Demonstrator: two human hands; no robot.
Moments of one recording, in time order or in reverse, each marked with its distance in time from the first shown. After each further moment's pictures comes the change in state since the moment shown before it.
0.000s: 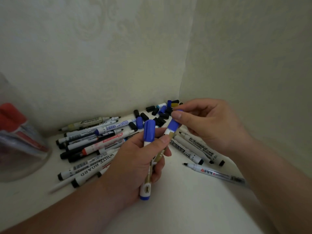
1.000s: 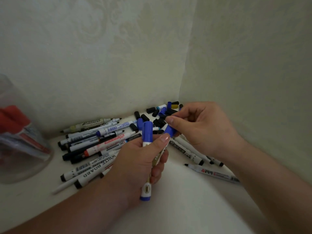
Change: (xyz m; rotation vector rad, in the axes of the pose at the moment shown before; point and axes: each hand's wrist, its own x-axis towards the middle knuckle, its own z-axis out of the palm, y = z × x) left_hand 0.000 0.000 -0.002 0.033 0.060 -0.091; right_hand -0.003 -0.006 0.019 -0.353 0.068 0.087
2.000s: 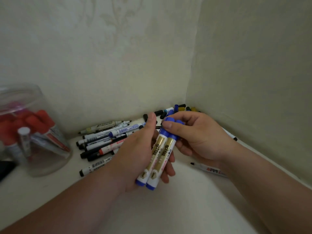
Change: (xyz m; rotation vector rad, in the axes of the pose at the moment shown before) left_hand -0.008 0.030 -0.005 0.239 -0.107 -0.050; right_hand -0.007 0.003 0.013 0.546 -0.330 0.096
